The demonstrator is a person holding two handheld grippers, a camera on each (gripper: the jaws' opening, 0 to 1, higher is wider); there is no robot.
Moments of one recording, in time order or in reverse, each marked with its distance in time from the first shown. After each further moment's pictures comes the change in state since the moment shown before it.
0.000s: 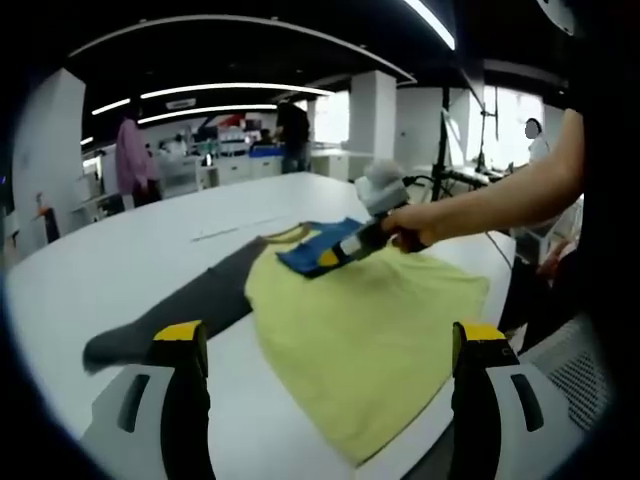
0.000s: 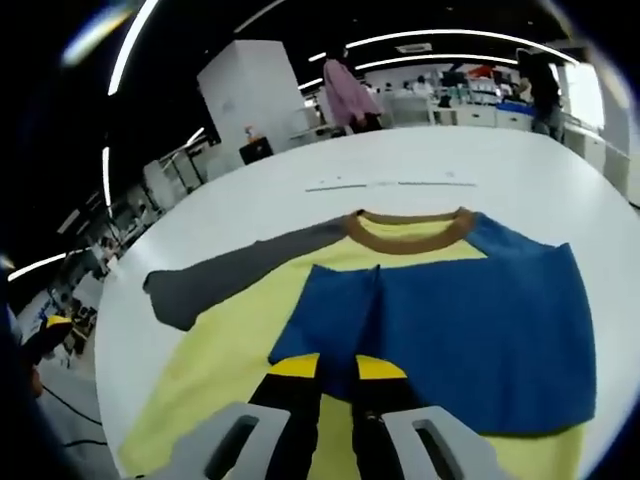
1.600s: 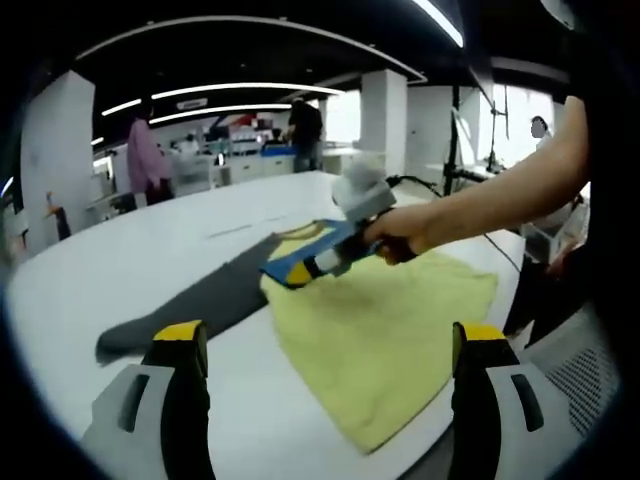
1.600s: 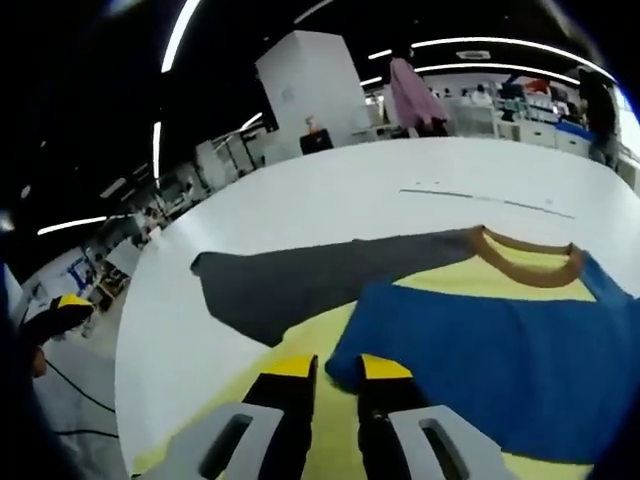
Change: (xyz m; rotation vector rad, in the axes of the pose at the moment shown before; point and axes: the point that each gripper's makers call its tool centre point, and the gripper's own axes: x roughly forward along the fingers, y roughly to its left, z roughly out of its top) left arm -0.014 0.009 -0.003 -0.001 0.003 0.057; right arm 0.029 0.095 0.004 -0.180 0.007 0.192
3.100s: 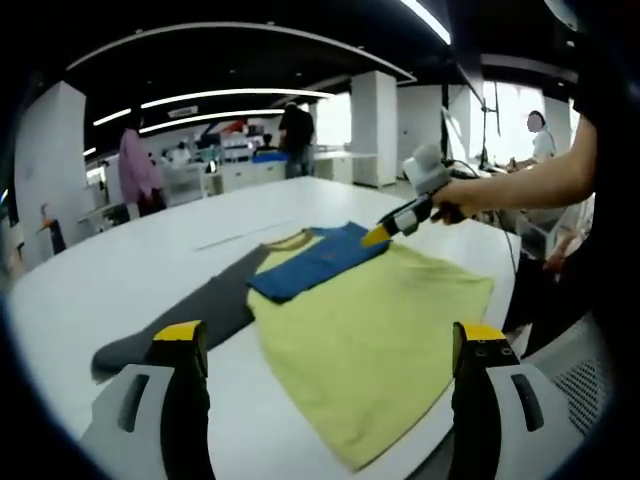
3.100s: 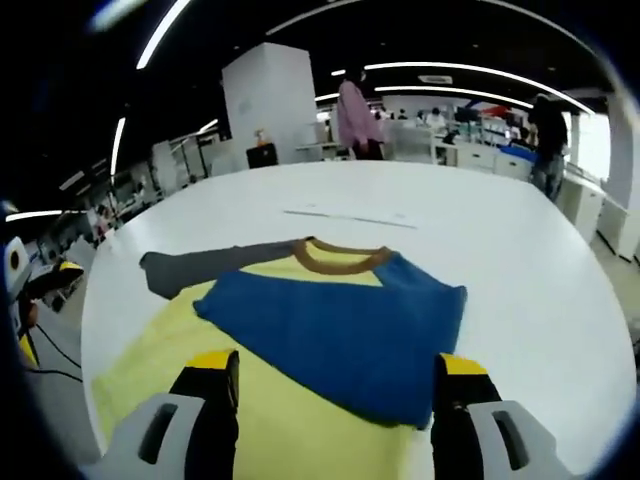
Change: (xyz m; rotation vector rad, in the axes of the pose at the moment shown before) left arm 0.013 -0.013 0.011 0.037 -0.011 -0.022; right arm -0.151 -0.148 -0.022 -0.012 -0.046 -0.267
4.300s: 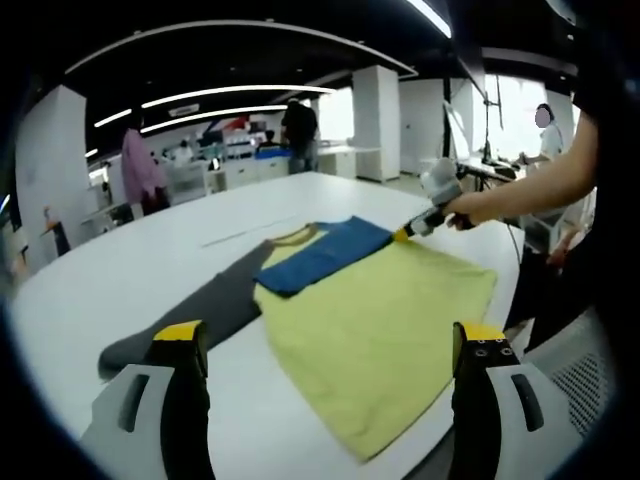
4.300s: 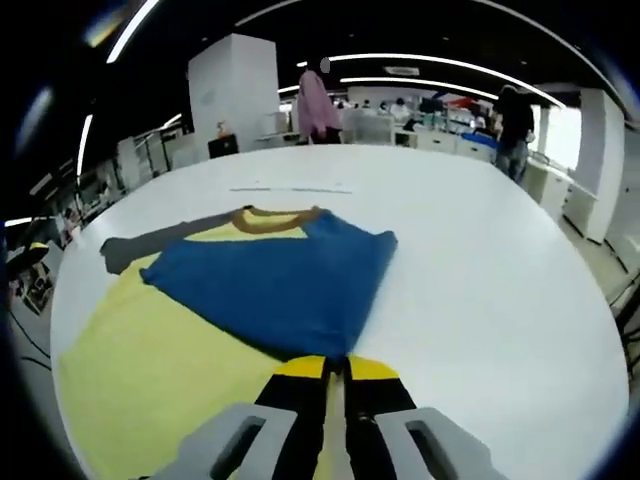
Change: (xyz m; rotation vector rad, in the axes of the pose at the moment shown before) left arm -0.004 -0.001 -0.001 0.013 0.024 0.023; right arm -0.007 -0.054 -0.046 0.059 0.036 -0.167
